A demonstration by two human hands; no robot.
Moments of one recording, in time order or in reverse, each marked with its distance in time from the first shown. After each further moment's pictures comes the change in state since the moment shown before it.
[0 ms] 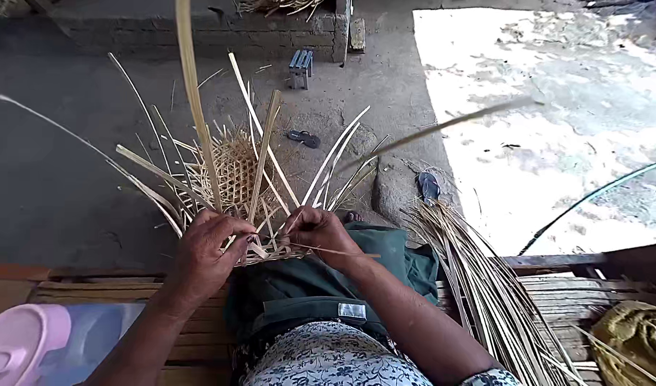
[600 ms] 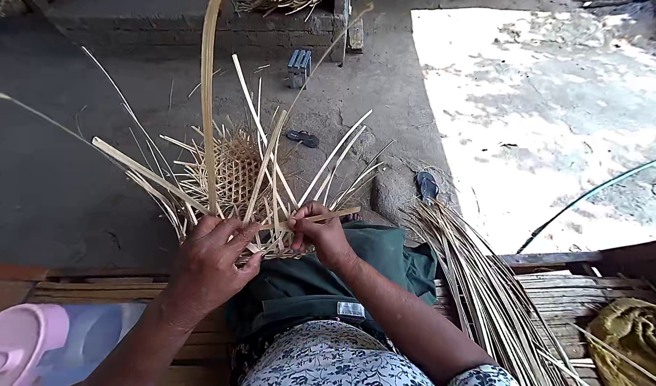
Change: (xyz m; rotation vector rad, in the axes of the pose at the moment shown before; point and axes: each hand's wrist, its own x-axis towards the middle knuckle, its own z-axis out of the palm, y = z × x) left_hand -0.006 0.011 0.005 0.420 -0.062 0.172; right_hand 0.001 0.019 0.010 0.289 0.257 0.051
